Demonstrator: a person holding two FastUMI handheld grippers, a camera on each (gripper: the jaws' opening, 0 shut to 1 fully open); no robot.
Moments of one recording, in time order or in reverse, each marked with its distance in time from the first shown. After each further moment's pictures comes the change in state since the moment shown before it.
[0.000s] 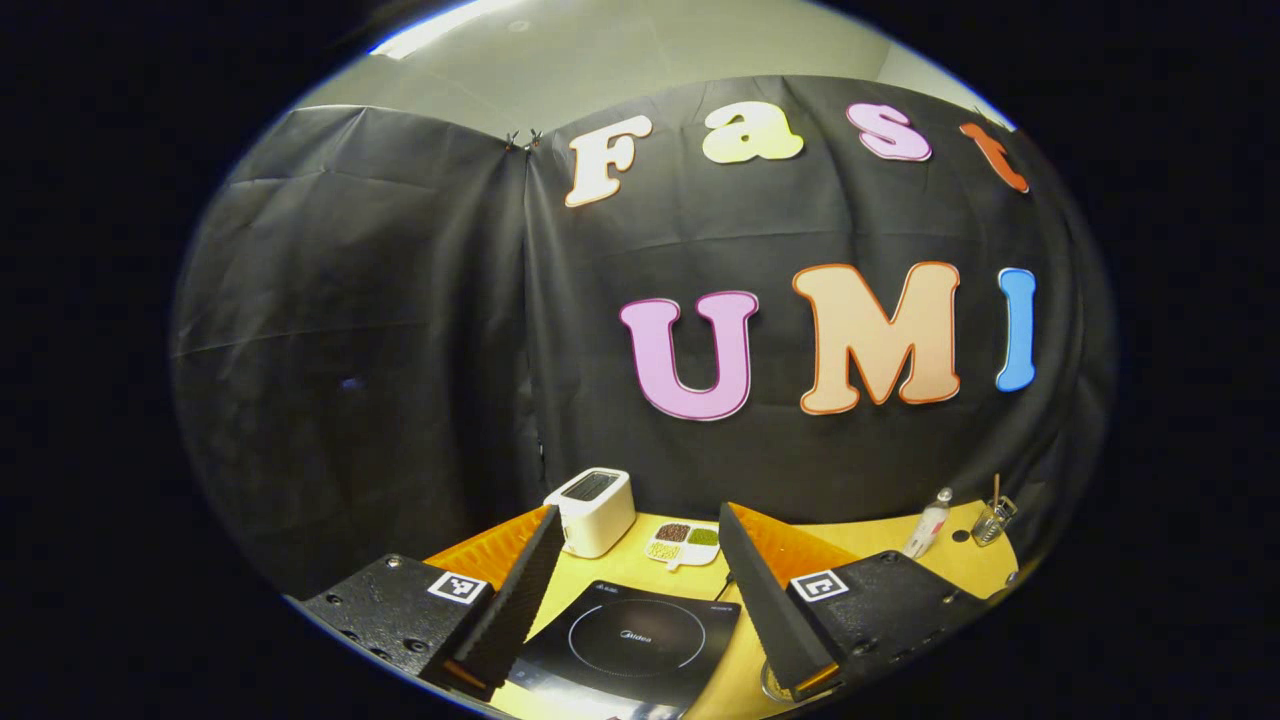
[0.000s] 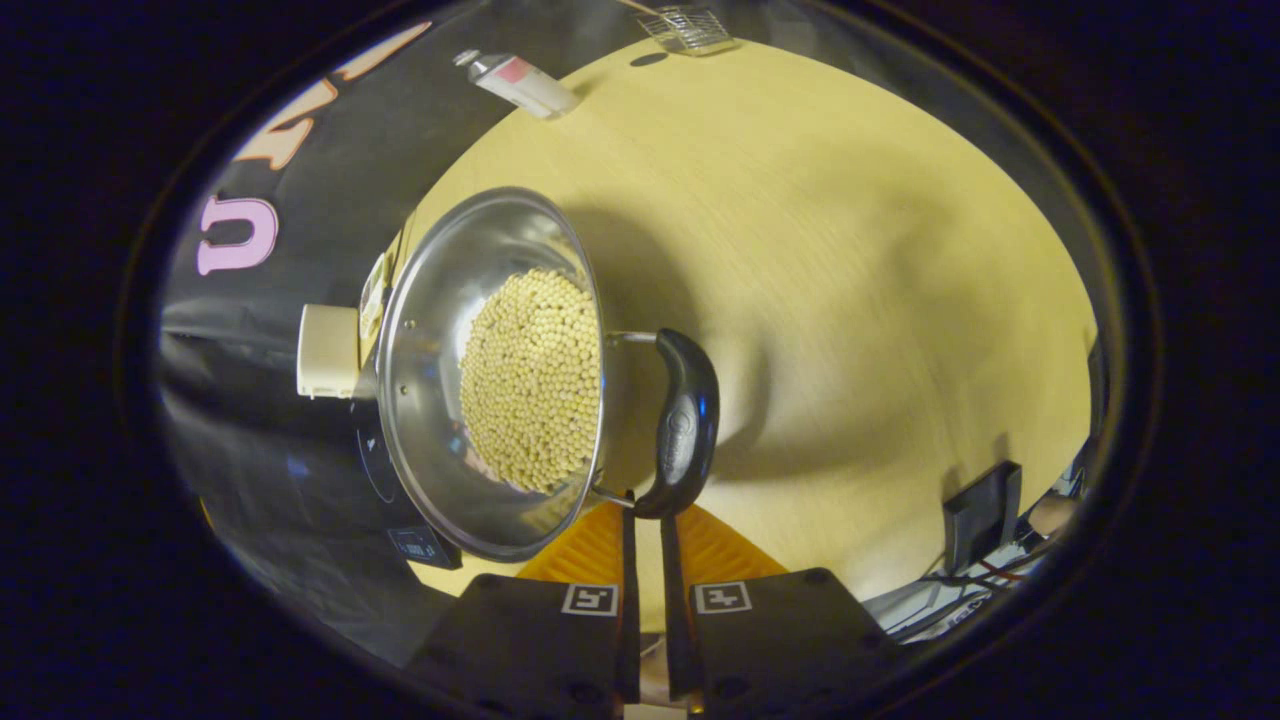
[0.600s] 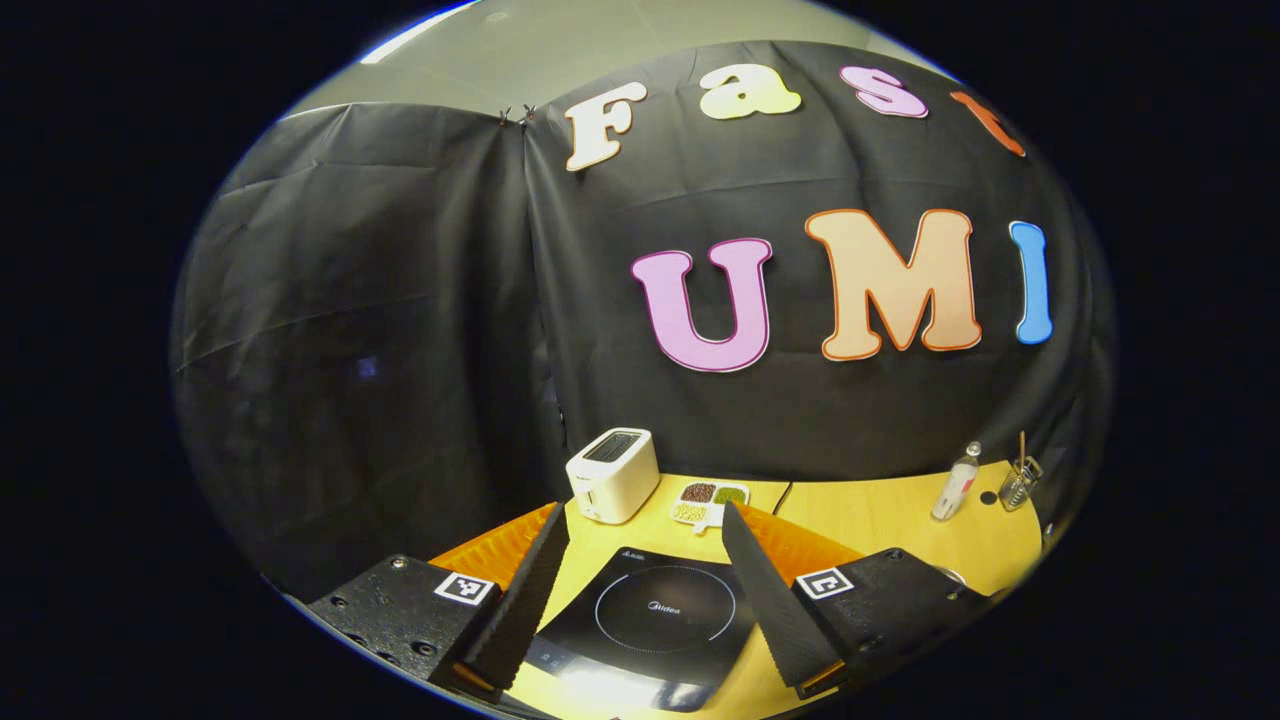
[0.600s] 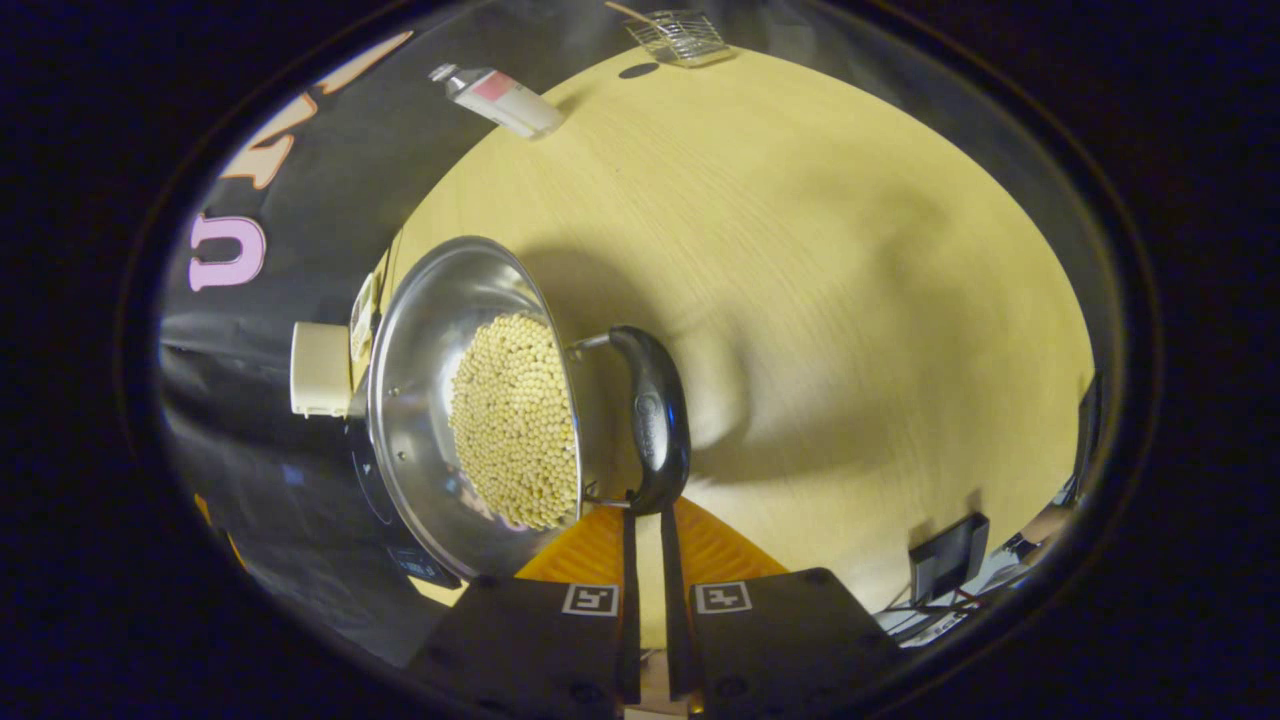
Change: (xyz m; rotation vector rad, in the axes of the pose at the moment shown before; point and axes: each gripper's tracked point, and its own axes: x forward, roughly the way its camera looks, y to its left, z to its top) left arm 0.006 0.010 -0.037 0.043 0.114 0.044; right arm 0.004 -0.009 0.040 0.000 -0.013 -0.025
